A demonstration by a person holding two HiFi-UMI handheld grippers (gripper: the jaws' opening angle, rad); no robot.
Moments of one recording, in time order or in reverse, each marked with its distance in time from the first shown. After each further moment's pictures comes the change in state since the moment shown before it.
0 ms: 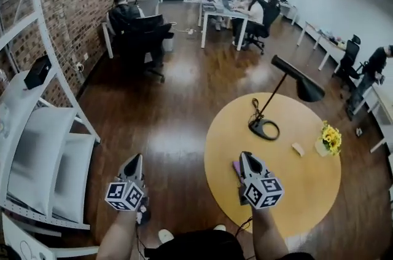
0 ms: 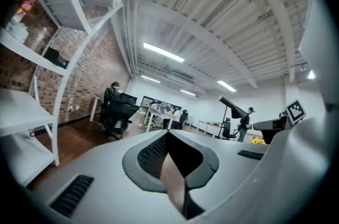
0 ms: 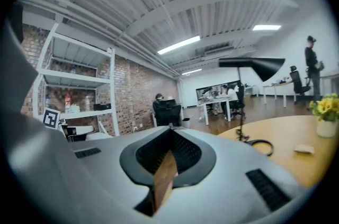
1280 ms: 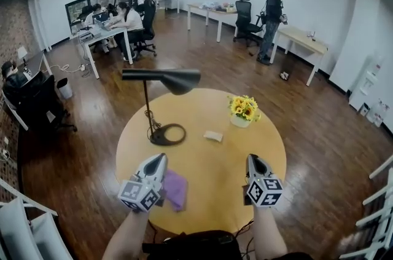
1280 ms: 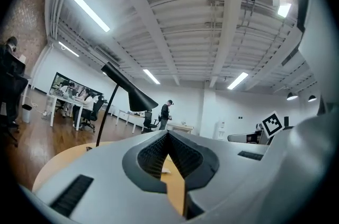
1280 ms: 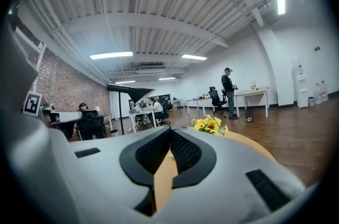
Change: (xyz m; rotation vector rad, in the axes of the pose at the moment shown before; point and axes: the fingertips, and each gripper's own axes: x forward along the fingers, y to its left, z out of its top) left arm 0.139 -0.479 -0.066 -0.053 0.128 -0.919; right arm -0.320 -0.290 -0.001 0.129 -0.140 -0.788
